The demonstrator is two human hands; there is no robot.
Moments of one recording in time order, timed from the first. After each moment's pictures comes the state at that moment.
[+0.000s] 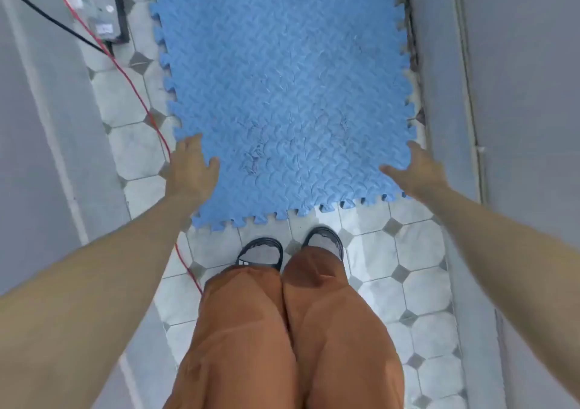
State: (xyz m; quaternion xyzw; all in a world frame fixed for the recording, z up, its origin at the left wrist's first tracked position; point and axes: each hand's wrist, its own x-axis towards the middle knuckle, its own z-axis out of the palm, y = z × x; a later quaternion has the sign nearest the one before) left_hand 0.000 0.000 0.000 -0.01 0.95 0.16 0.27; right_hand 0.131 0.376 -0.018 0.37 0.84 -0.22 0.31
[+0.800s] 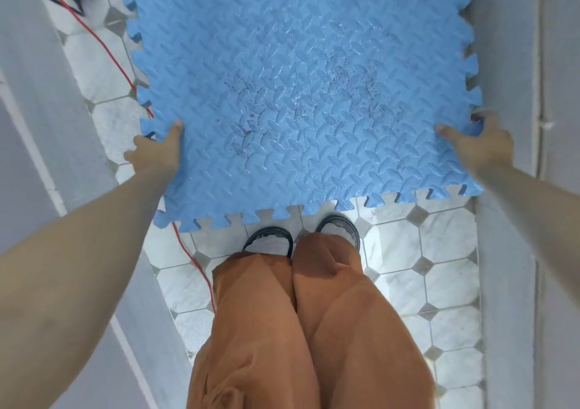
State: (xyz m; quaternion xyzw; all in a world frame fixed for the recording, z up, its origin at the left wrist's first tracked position) left_hand -0.029 -0.042 -0.069 -0.38 0.88 0.16 0.26; right_hand 0.139 0.423 -0.064 0.55 0.76 -0.29 0.20
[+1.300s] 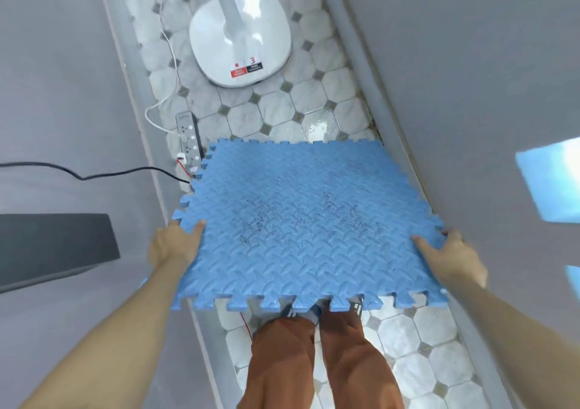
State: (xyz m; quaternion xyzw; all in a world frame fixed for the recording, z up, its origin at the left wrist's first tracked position) left_hand -0.097 -0.051 0.251 -0.17 0.95 0.04 0.27; right_hand 0.144 0.368 0.245 0.55 0.76 -0.23 0.26
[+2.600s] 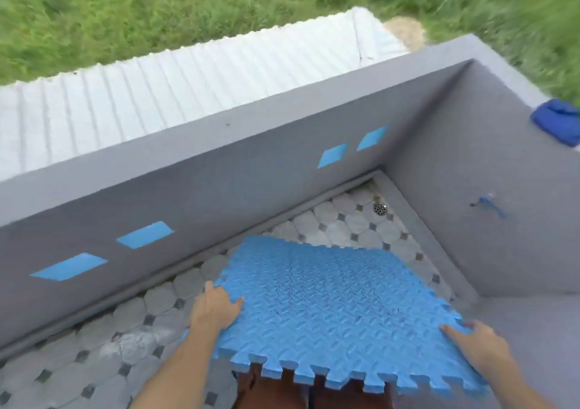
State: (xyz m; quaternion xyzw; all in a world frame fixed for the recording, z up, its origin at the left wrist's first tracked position) left_hand 0.342 0.195 0.556 0.74 0.53 -0.31 0.27; right_hand 0.675 -0.131 0.629 0.94 -0.07 -0.33 -0.02
